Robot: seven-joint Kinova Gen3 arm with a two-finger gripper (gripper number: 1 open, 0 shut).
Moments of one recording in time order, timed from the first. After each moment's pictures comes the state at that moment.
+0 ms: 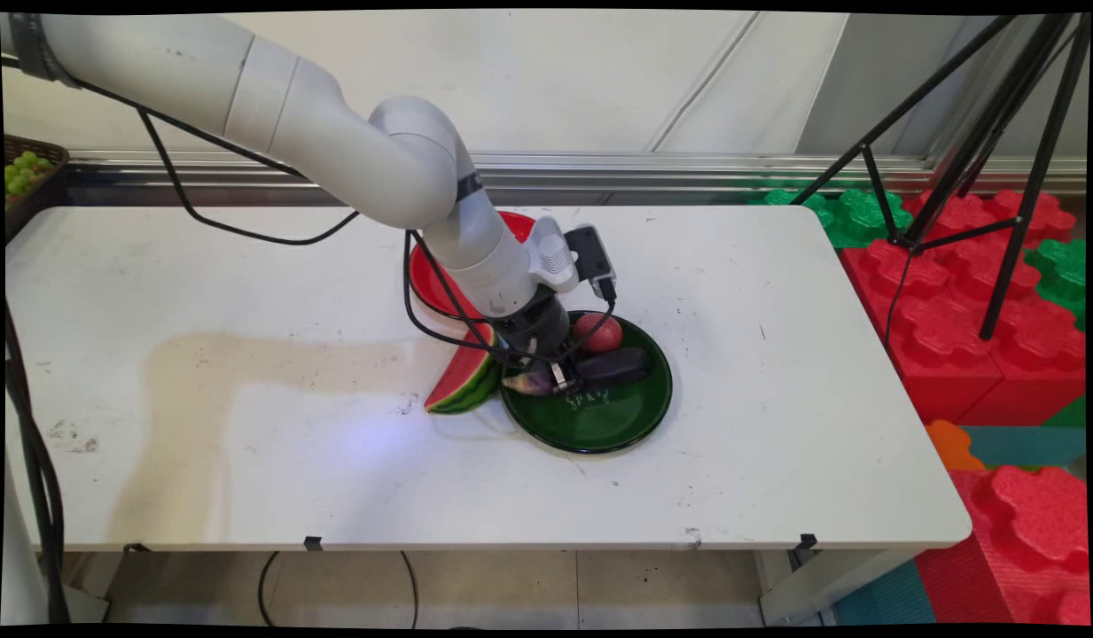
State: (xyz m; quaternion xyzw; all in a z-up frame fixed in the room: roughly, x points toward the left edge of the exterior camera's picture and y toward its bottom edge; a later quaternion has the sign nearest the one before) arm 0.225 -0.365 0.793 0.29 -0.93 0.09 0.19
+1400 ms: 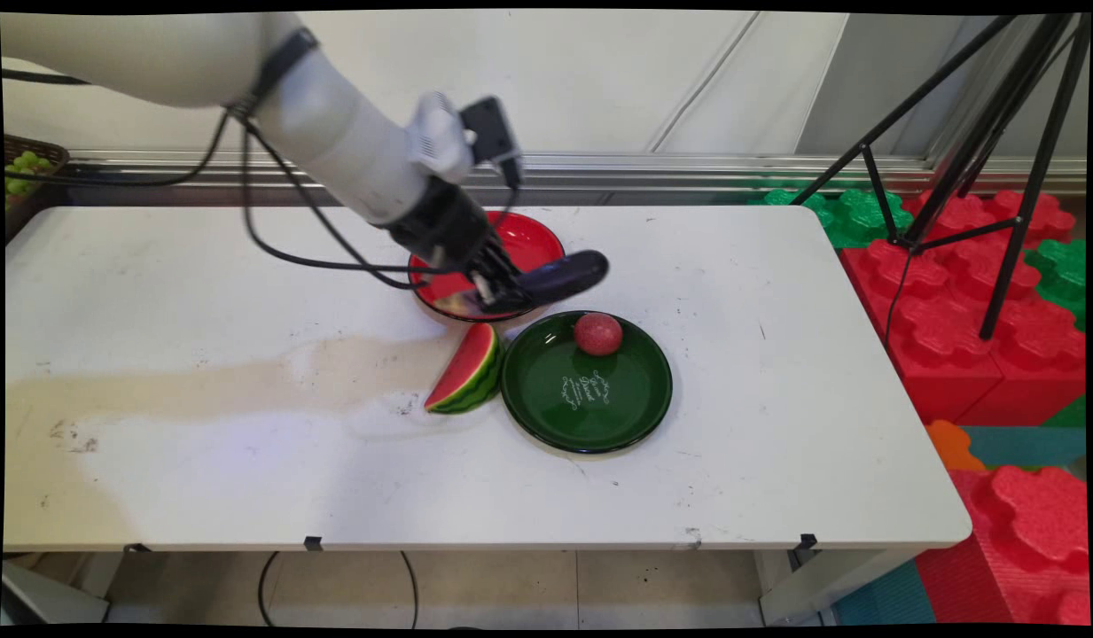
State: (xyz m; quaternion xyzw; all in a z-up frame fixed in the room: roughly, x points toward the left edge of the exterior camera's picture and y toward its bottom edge) arm 0.301 -0.311 0.918 0.30 -0.91 0.16 0.23
